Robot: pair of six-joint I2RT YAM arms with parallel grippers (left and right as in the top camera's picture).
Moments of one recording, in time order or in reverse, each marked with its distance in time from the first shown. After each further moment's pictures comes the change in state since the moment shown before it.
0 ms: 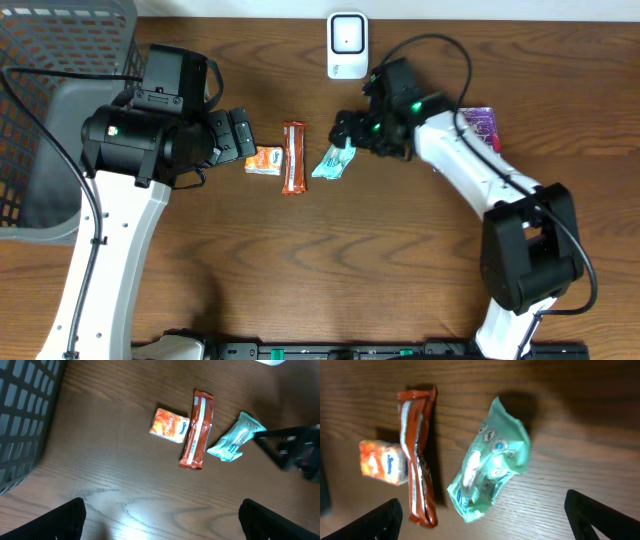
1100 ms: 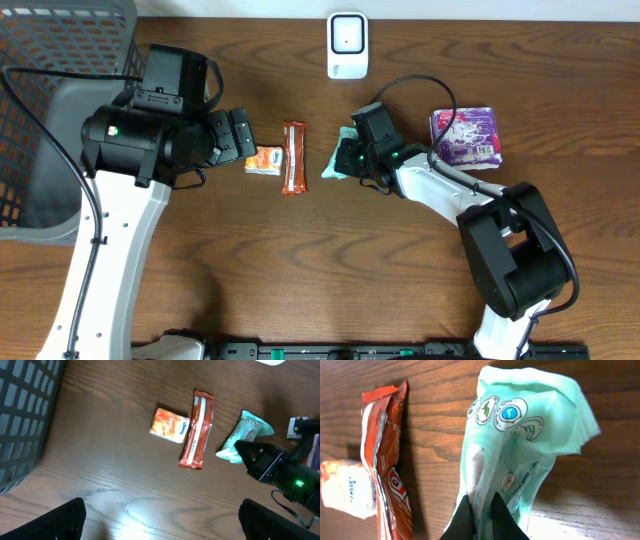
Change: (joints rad) left arm 0.000 0.000 0.000 0.000 0.000 0.000; right arm 0.075 0.000 -0.292 0.428 0.107 0.148
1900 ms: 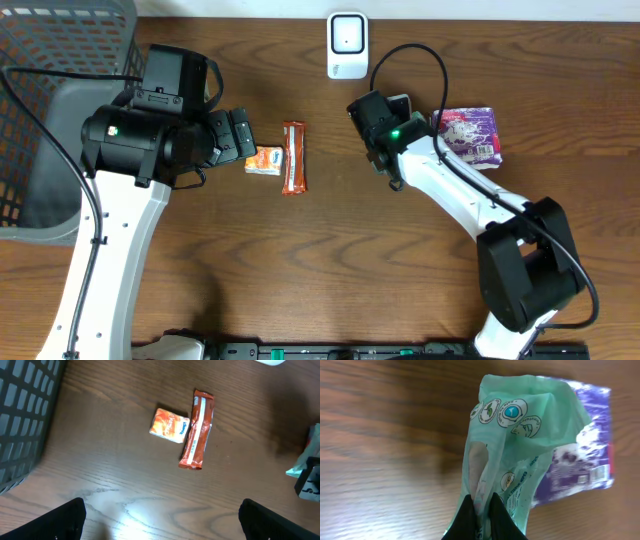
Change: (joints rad) left arm 0.000 0.000 0.000 0.000 0.000 0.000; right arm 0.019 -0.060 0.196 -0.570 0.743 -0.394
